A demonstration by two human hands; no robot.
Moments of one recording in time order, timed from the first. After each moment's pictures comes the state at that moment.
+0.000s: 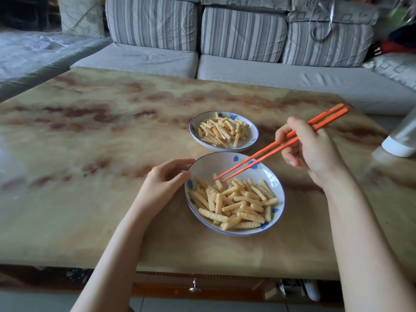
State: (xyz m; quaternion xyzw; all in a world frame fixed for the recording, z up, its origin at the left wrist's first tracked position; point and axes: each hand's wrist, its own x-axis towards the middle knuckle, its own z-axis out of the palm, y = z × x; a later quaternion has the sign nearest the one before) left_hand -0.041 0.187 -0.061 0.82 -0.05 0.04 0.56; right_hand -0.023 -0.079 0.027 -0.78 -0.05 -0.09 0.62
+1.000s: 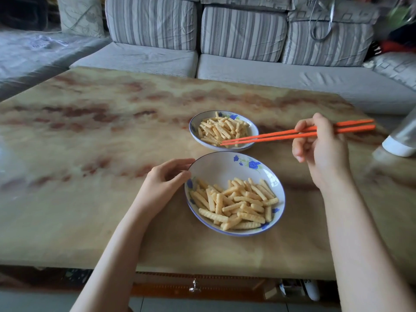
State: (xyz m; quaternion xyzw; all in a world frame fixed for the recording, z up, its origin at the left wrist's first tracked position) left_hand -0.039 0.187 -0.063 0.82 -0.05 0.04 0.57; right_hand -0.014 -0.088 0.016 -0.66 0.02 -0.20 0.72
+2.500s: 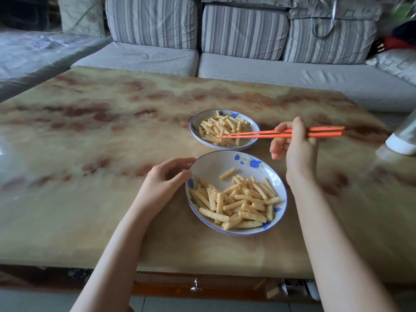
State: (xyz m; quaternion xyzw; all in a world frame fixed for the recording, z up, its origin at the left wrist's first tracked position) left_hand -0.039 0.188 -0.063 0.82 -0.05 0.04 0.56; right_hand 0.000 -0.054 -0.005 -0.65 0.07 -0.25 0.72
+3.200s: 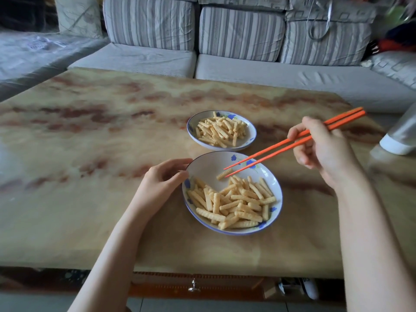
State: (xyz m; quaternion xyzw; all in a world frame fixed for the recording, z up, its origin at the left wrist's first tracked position) left_hand -0.041 0.188 -0.061 0.83 -0.05 0.04 0.56; right_hand -0.024 -0.099 0.026 -0.76 -0.01 -0.12 0.64
